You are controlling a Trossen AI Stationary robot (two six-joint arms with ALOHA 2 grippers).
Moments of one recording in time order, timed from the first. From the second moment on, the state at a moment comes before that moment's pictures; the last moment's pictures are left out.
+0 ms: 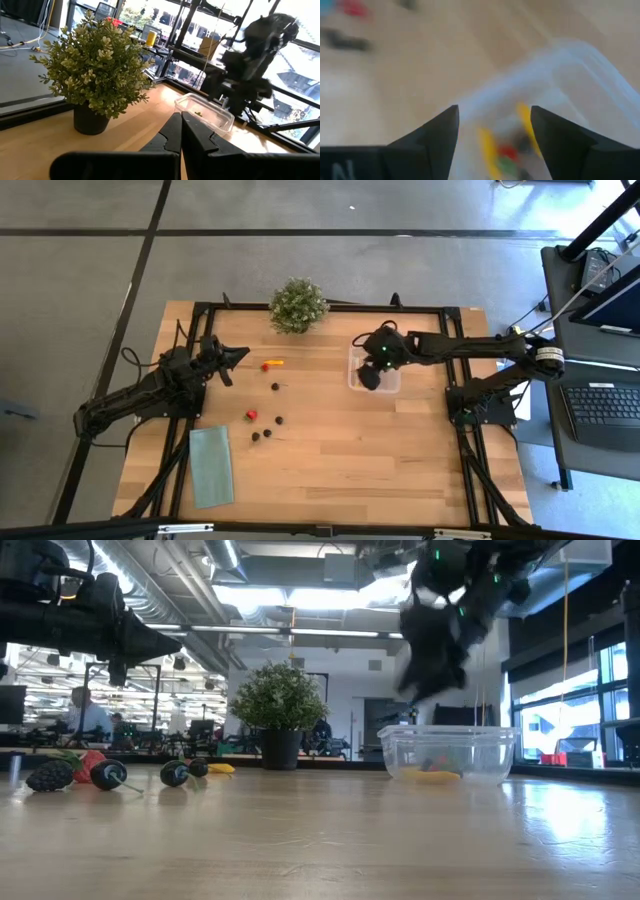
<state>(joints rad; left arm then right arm) 0.48 0.00 0.01 0.01 0.01 -0.39 -0.23 1.38 0.86 -0.34 -0.03 0.36</state>
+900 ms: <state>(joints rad) 0.48 0.00 0.01 0.01 0.01 -0.39 0.21 2.06 1.45 0.00 0.37 0.28</state>
